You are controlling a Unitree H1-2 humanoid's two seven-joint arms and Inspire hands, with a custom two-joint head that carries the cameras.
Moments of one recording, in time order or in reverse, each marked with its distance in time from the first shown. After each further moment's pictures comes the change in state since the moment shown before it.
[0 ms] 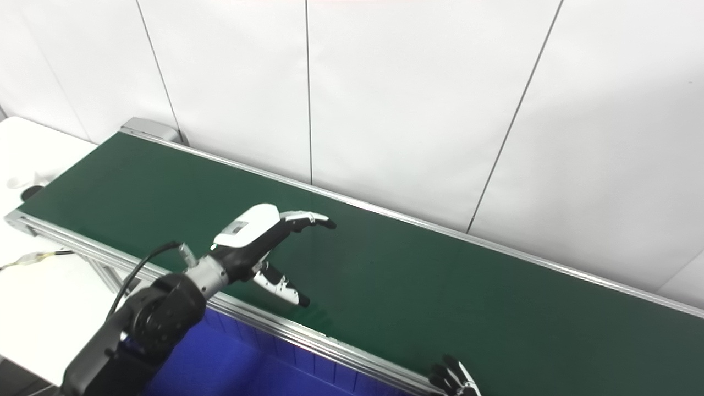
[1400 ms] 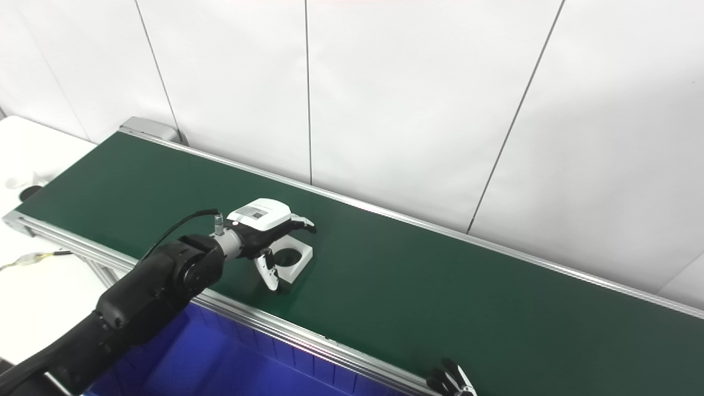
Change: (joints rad) left arm -0.222 0.118 -0.177 0.355 0.219 0.041 -0.074; right arm 0.022 0.008 0.010 -0.013 0.009 0.000 0.000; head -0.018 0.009
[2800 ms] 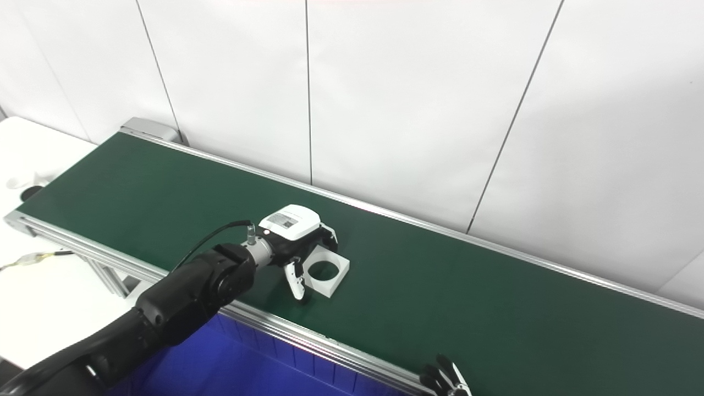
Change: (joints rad) left arm -0.068 -0.071 -0.137 0.206 0.016 -0.082 0.237; right arm 0.014 0.025 0.009 -0.020 -0.002 0.000 -0.001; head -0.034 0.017
